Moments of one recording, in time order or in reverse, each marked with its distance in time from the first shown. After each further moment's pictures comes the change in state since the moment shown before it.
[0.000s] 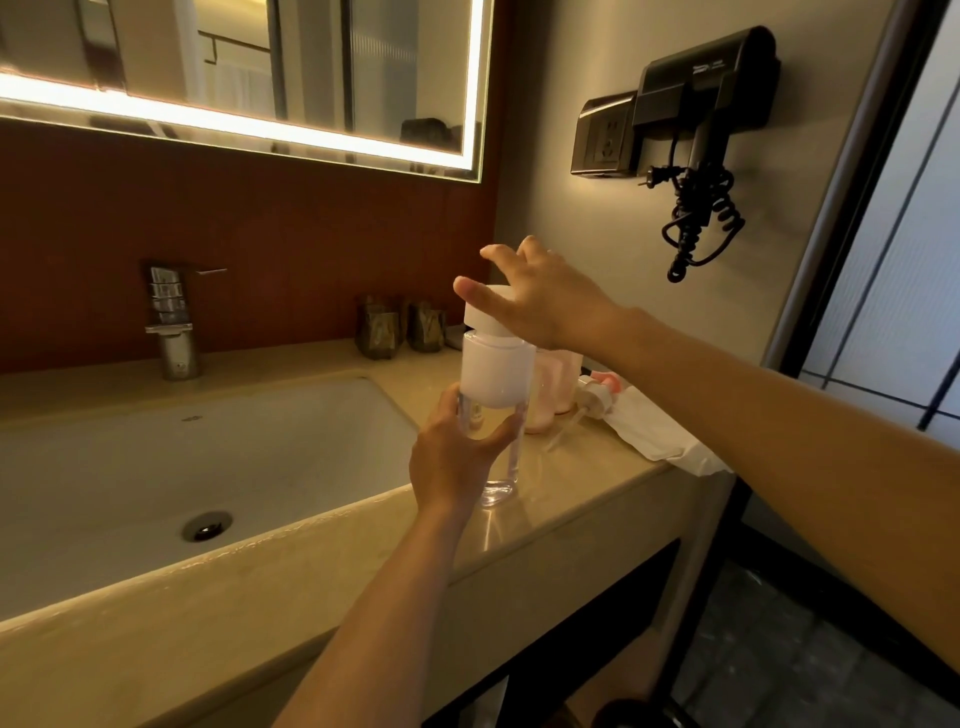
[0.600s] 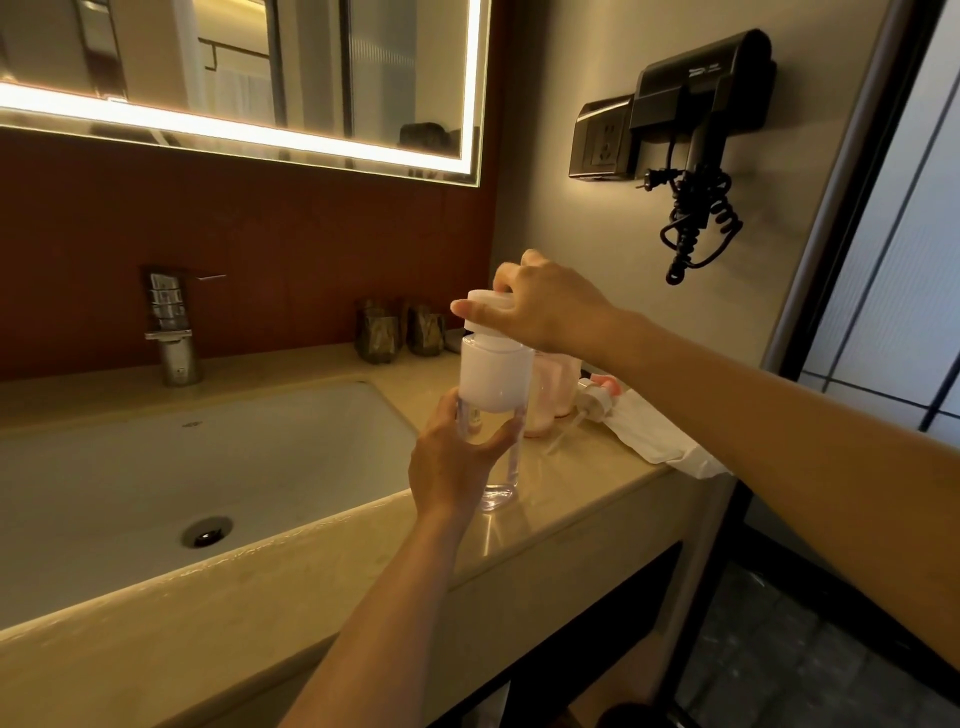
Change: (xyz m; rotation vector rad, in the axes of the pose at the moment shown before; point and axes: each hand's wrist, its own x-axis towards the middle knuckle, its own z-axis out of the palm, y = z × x) left_hand -0.001 0.003 -0.001 -0.005 -0.015 -0.023; right_hand -0.005 -0.002 -0.004 -0.024 0.018 0.010
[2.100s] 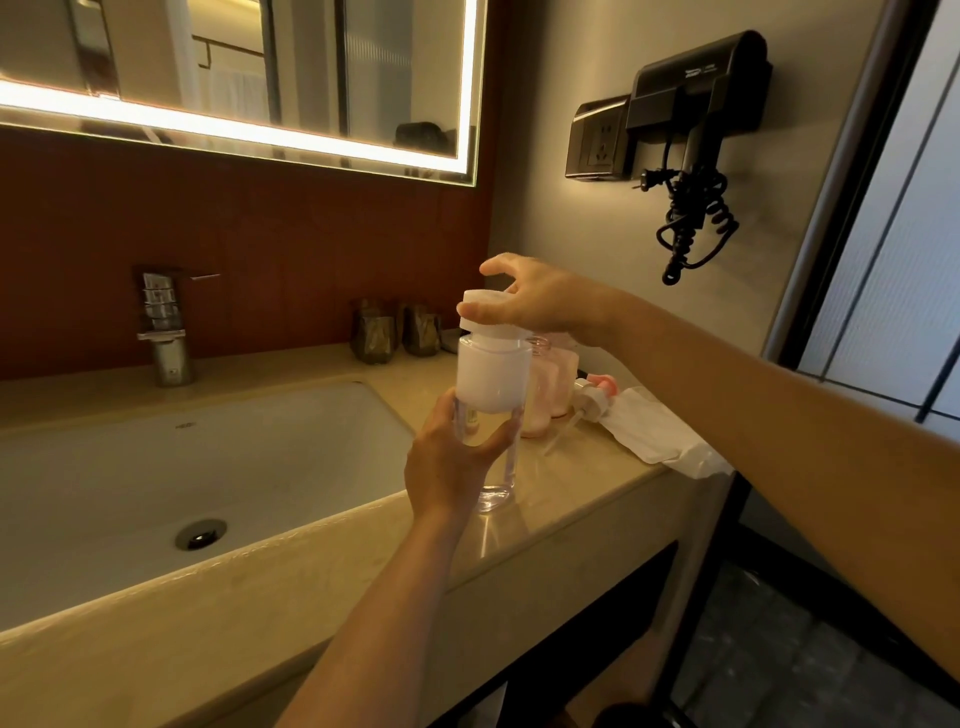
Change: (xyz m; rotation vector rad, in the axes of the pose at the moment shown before) left_hand -0.001 -0.001 -0.001 0.001 0.009 0.015; right_hand 0.006 -0.001 -0.008 0.503 -0.242 0.103
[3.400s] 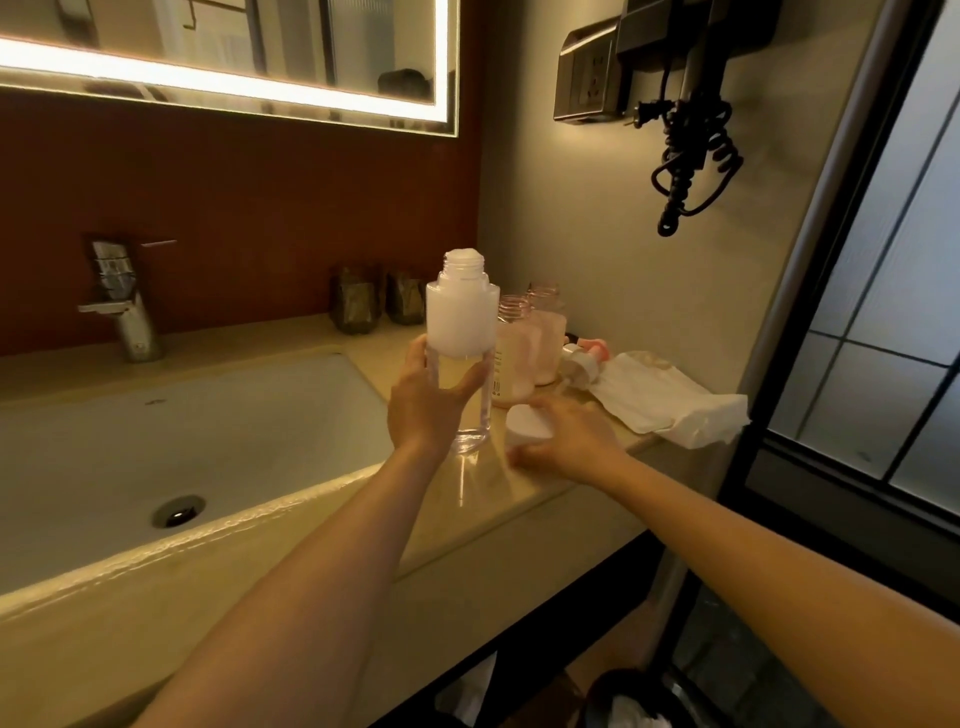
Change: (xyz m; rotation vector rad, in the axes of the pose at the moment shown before) left_hand 0.040 -0.012 0.039 -0.028 0.029 -0.072; right_hand -0.038 0.160 0.102 -0.181 0.015 0.229
